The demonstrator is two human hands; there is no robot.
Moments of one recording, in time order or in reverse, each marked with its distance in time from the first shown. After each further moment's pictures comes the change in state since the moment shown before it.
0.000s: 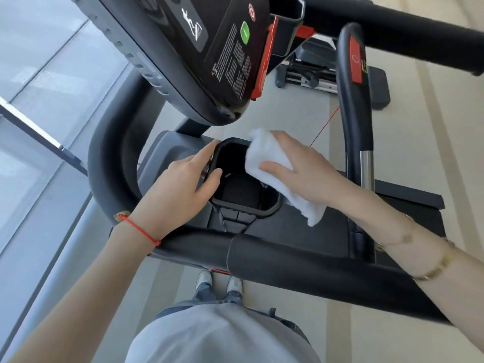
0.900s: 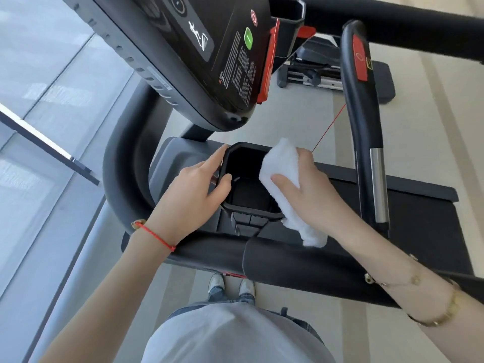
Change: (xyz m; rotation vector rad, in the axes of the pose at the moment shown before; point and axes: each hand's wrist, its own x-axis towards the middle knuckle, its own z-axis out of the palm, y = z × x) left_hand 0.001 0.001 -0.003 -0.031 -0.004 -0.027; right_hand -0.031 -0.018 0.026 0.307 0.147 0.279
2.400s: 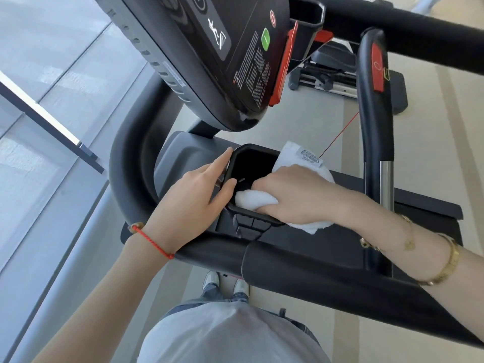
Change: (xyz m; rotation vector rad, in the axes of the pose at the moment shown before) left_hand -0.016 0.011 -0.005 0.042 -0.034 -0.034; right_hand 0.020 -0.050 -0.010 -0.775 -0.503 -0.446
